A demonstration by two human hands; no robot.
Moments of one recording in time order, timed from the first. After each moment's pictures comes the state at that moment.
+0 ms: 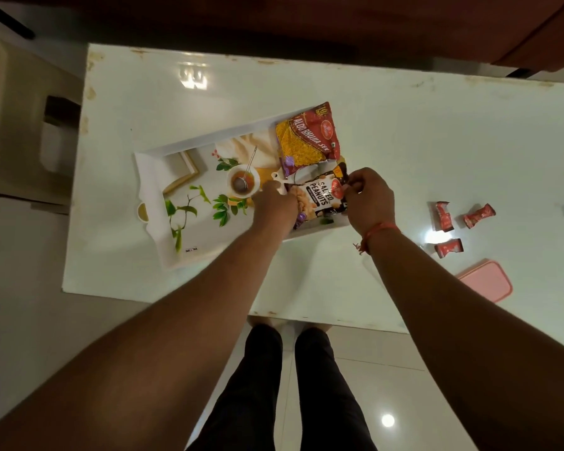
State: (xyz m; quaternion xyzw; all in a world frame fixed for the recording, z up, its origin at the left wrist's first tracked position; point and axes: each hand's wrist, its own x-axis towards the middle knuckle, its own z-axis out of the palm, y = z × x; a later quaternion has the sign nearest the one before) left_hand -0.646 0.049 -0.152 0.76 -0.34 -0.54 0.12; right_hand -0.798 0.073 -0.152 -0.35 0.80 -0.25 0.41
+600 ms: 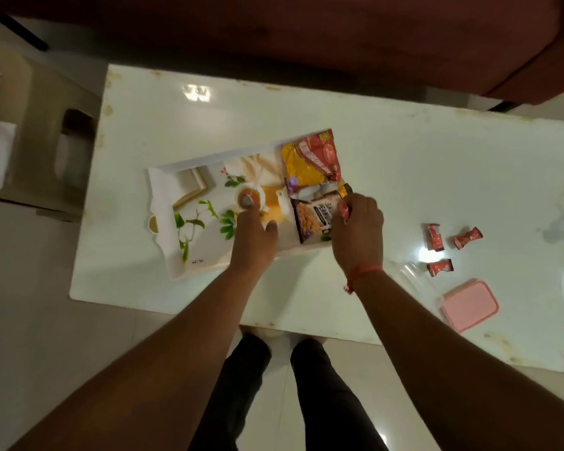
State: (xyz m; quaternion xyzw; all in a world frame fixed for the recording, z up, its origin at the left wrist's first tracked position) left_hand -0.601 0.077 -0.140 0.75 -0.49 -0.43 0.11; right_hand -0.772 0.096 -0.124 -0.51 0.80 -0.17 0.26
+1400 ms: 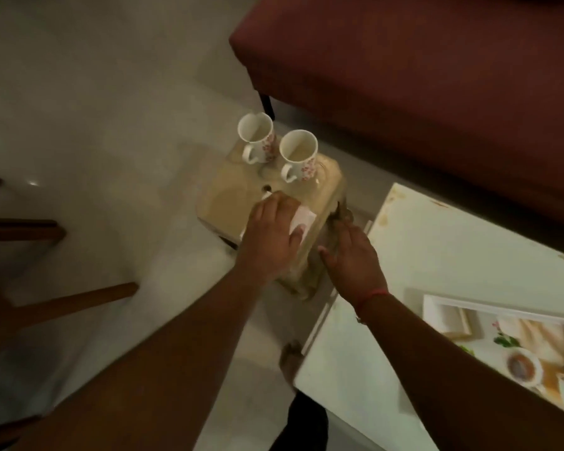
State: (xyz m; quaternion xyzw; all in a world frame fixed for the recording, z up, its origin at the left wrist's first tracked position) left_hand -0.081 -0.087 -0.063 0.70 -0.70 -0.07 0.12; right_hand -0.258 -0.099 -0.085 -0.74 0.59 -0.08 0.33
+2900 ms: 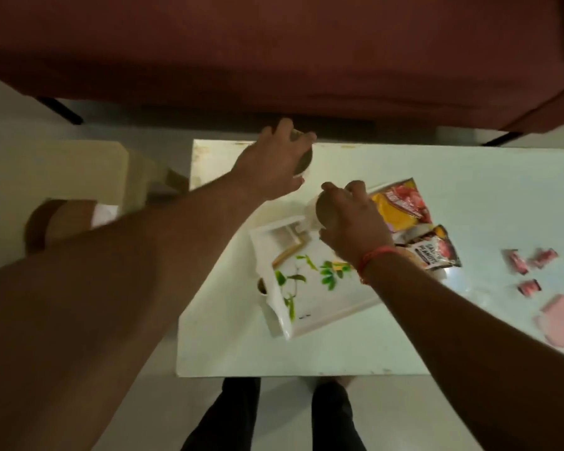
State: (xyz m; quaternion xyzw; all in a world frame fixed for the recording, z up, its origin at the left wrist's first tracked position) left_hand -0.415 -0.167 -0.046 0.43 -0.89 -0.14 -0.04; right_hand -0.559 -0.033 -0.061 -0.61 0.76 -0.04 0.23
